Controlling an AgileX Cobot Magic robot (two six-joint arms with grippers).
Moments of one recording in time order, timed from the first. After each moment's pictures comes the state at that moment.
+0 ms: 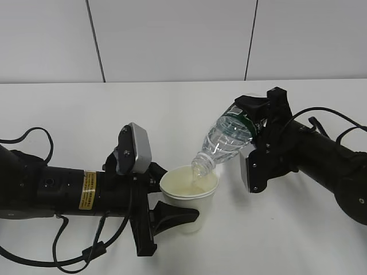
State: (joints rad) left arm -0.48 1.97 -0.70 1.07 -0.96 -0.36; right arm 0.25 1.94 -0.63 -0.20 -1.12 -1.66
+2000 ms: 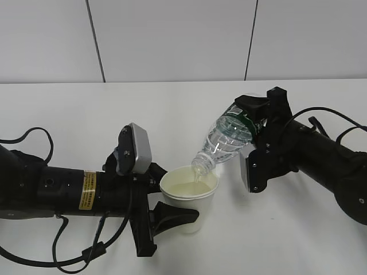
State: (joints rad) left arm -0.48 1.97 -0.70 1.07 -0.96 -0.36; right arm 0.25 1.94 -0.63 -0.20 -1.12 -1.66
